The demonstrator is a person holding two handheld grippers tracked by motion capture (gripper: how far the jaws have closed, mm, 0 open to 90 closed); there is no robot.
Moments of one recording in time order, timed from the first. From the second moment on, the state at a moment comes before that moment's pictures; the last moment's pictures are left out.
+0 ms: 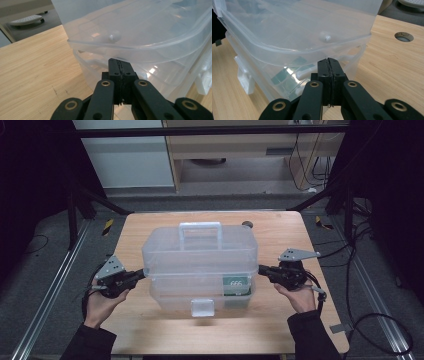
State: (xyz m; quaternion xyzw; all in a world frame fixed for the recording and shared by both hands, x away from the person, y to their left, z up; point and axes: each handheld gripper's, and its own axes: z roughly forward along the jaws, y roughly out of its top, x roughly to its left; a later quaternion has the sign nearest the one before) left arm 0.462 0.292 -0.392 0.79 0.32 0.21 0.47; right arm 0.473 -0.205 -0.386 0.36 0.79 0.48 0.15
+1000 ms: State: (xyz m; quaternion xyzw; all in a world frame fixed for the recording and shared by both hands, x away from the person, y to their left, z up) left arm 0.476 0.313 -0.431 0.79 0.40 0.24 0.40; right arm 0.473 -0.225 -0.423 0.42 0.78 0.43 0.17
